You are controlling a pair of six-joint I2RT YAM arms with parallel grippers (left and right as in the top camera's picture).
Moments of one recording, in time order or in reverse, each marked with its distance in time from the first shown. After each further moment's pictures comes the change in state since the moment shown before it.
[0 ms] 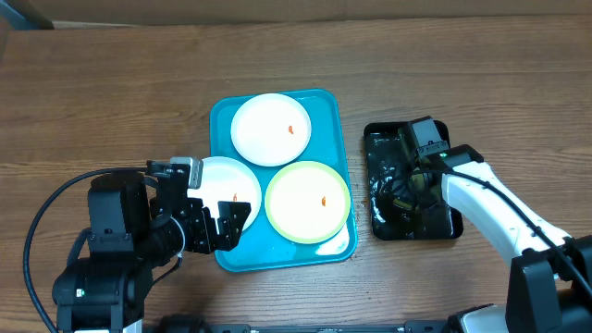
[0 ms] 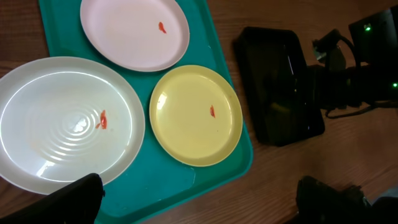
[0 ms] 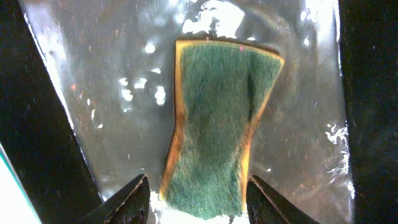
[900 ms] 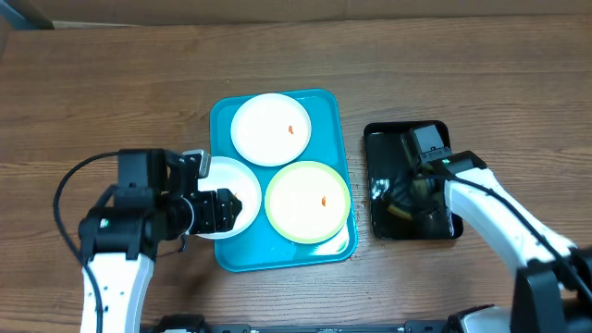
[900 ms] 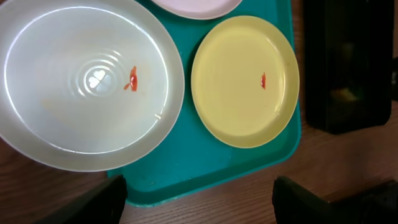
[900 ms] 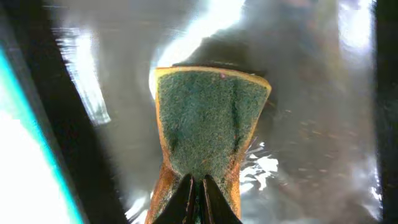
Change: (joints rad) left arm -0.007 0.233 -0.058 0.006 -0.107 0.020; right arm -0.001 -0.055 -0.039 0.004 -0.080 -0.019
